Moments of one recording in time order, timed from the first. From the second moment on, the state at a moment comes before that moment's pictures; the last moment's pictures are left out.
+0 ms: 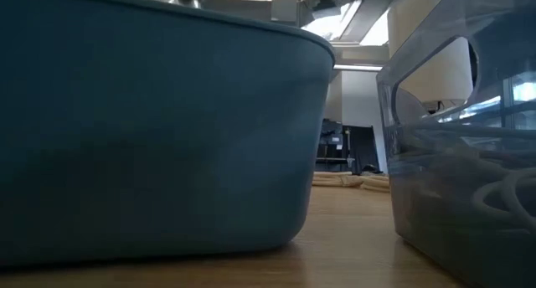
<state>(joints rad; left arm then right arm) -0.21 1.51 1.32 -0.54 0.57 -0.49 0.53 1.38 2.04 -1.51 0.83 0.60</state>
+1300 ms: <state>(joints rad) 0.01 1.40 0.90 -0.75 0.04 -0.17 0.53 1.38 2.04 -1.50 0.78 0.59</state>
